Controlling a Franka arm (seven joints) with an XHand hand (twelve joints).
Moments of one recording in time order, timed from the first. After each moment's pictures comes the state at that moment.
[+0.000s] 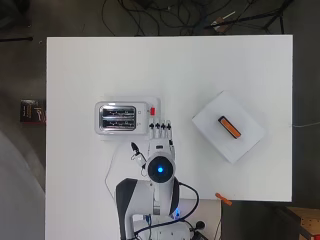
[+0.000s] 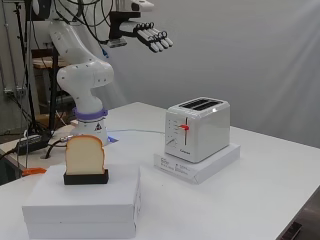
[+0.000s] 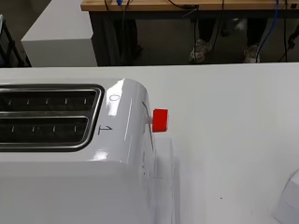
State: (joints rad) arm 0.01 -0.76 -0.03 -2.34 0.00 1.55 -0.89
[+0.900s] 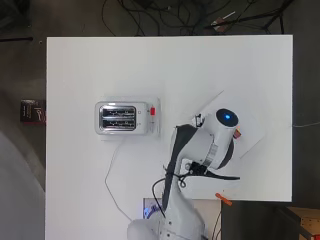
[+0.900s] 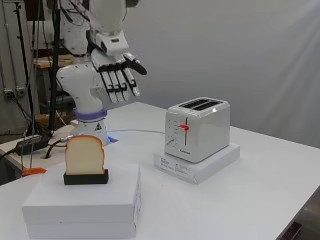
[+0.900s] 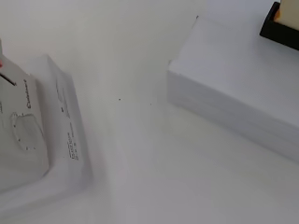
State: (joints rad) arm -0.07 -0.26 -0.31 -2.05 -0.04 1.31 -0.90
